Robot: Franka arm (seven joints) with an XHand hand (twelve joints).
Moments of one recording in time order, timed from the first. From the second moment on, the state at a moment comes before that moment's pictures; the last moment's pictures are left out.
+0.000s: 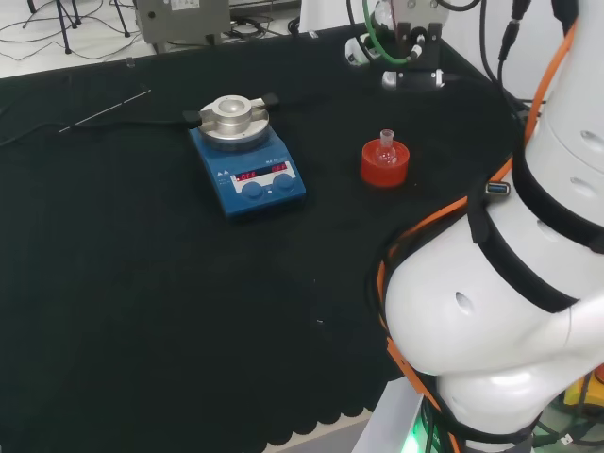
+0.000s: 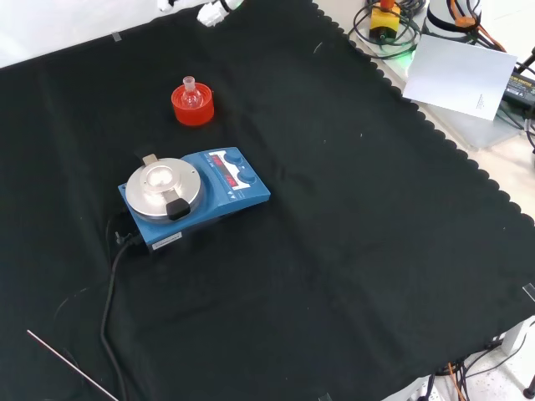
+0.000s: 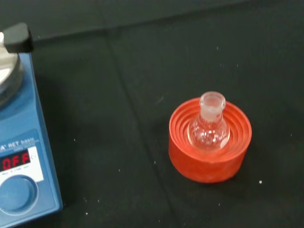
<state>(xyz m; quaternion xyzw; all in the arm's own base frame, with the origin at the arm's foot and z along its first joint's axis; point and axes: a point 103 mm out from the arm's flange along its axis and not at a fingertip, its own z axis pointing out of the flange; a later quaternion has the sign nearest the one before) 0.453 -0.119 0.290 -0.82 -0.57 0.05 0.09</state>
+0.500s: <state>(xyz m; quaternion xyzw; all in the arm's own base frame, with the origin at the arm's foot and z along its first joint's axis) 0.458 -0.147 0.266 -0.84 -0.54 0.03 0.10</state>
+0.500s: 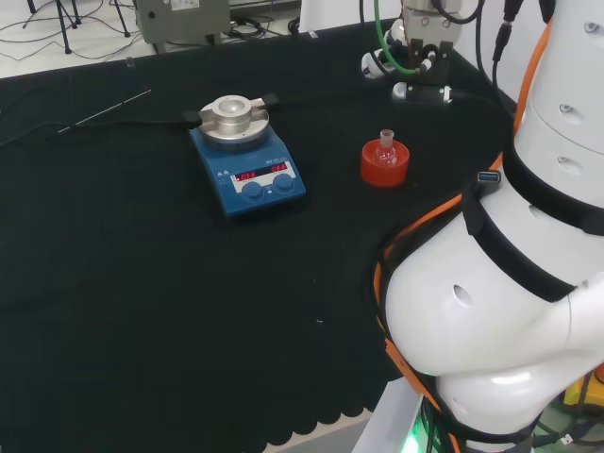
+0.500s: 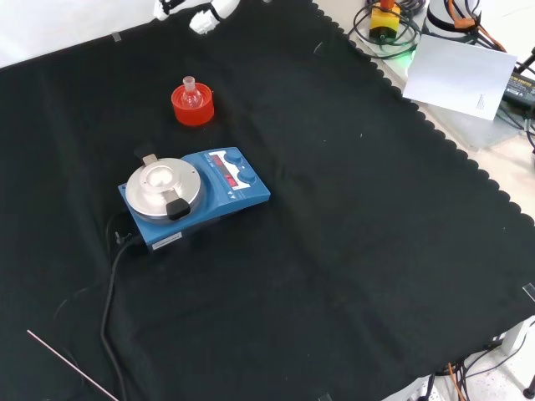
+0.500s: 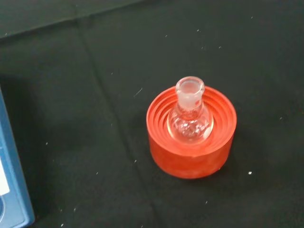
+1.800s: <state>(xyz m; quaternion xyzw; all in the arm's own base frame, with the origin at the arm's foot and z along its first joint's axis) 0.473 -0.187 0.162 -0.85 -0.50 0.02 0.15</state>
